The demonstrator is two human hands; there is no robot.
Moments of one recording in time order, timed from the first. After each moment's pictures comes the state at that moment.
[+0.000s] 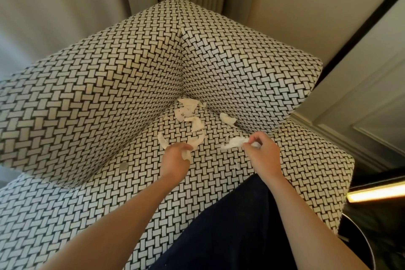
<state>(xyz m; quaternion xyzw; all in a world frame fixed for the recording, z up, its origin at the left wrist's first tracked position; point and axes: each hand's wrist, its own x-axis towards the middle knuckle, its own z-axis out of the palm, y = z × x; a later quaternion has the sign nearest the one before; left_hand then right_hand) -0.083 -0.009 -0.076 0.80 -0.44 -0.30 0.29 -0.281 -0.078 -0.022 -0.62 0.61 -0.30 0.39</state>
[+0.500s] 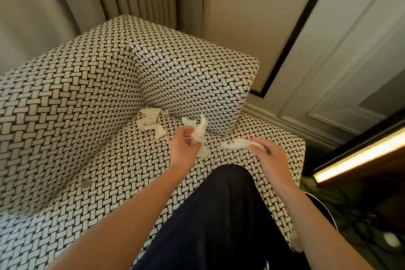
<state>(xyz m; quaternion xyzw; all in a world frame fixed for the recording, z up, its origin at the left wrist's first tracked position) -0.192 -0.049 -0.007 0.69 -0.40 -0.38 0.46 -0.391 -0.053 0.011 -0.54 0.64 -0.36 0.42</state>
